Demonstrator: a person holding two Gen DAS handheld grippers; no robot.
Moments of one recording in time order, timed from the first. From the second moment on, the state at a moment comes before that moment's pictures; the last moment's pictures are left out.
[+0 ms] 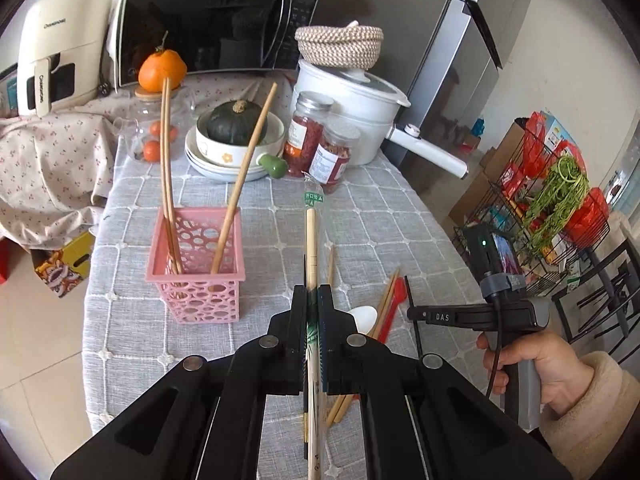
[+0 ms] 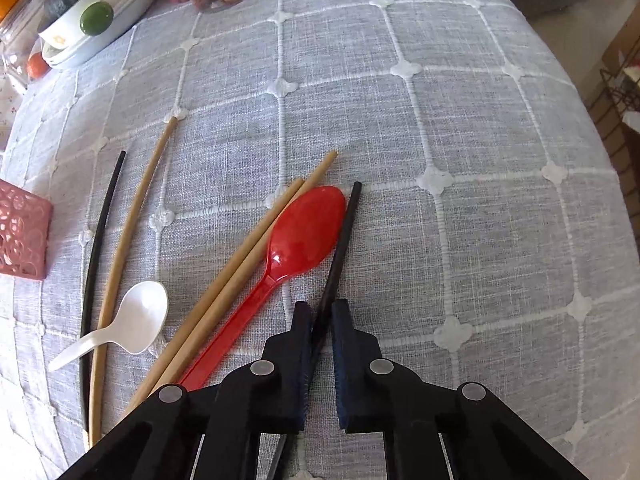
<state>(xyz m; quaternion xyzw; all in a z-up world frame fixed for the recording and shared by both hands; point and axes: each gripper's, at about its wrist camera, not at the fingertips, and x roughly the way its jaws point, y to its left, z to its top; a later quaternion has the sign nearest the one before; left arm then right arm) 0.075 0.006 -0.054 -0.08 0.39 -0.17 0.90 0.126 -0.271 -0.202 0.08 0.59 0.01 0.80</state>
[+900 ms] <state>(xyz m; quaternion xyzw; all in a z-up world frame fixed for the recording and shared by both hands) 0.138 0.055 -0.026 -0.11 0.10 0.00 0.99 0.067 -0.228 -0.079 0.09 0.38 0.14 0.91</state>
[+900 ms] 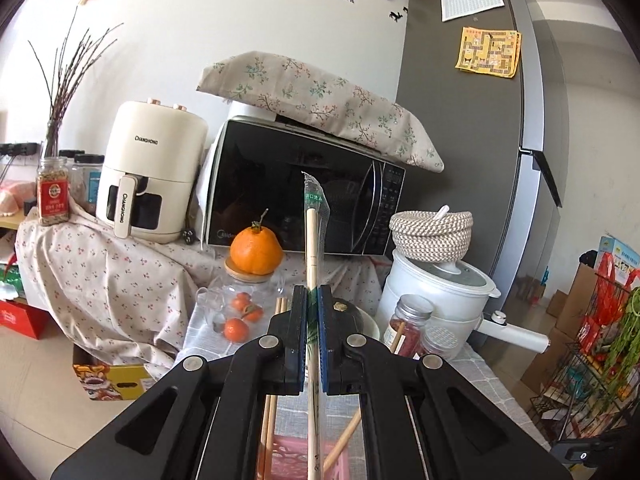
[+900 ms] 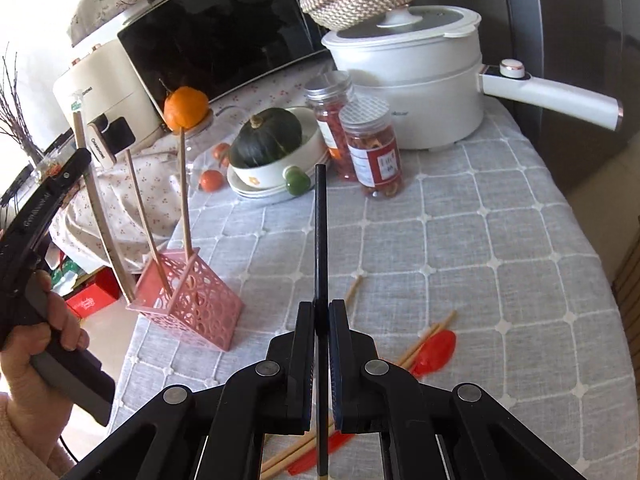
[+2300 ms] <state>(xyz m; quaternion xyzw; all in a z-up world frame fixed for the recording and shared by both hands) 0.089 0.091 -0.081 -0.07 0.48 0.02 0.88 0.113 -0.104 0.015 0.09 0.31 0.19 0.93</state>
